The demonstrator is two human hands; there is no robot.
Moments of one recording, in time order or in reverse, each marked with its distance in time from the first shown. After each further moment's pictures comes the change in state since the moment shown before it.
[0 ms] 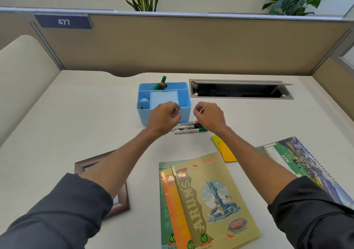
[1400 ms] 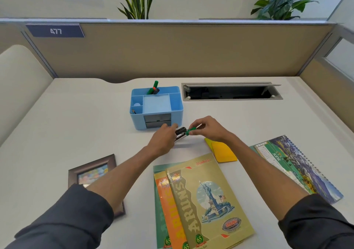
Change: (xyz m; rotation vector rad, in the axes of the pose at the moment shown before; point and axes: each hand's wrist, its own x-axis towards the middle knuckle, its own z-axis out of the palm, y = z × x) left_hand -0.034 0.017 0.032 0.228 -0.373 -0.068; right_hand -0.031 0.027 -0.023 0.368 -0.422 0.013
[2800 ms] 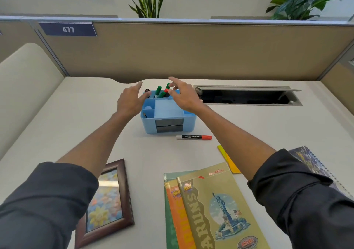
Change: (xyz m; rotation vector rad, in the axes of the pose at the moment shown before) left_hand 0.055 -0.120 -0.116 -0.076 0.381 -0.356; right_hand 0.121 -0.120 0.020 -0.130 0.257 -0.206
